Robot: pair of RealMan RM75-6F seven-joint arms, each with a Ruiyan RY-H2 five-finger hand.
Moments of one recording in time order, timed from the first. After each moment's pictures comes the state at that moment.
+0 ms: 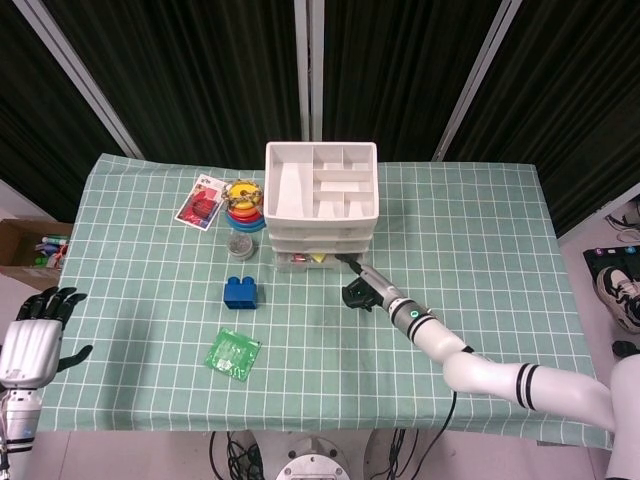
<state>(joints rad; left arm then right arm) -0.11 -1.20 -0.06 -1.55 1.48 1.50 0.19 0.94 -1.46 0.28 -1.55 -0.55 0.50 0.32</state>
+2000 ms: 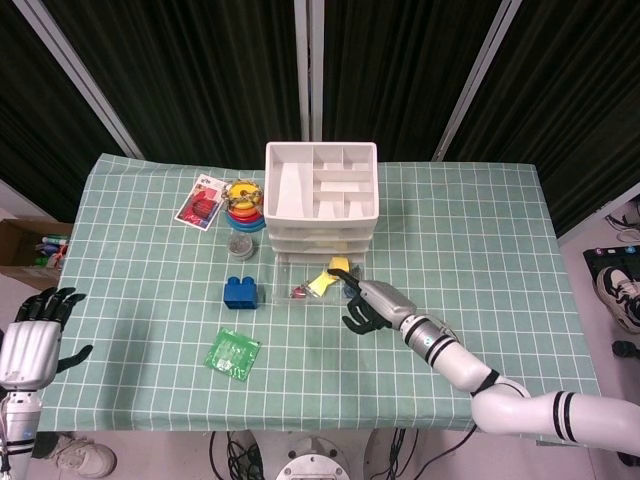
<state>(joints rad) -0.11 -1.23 -0.06 -1.51 1.50 1.52 0.16 0.82 -1.33 0.24 -1.78 -0.97 0.67 0.09</state>
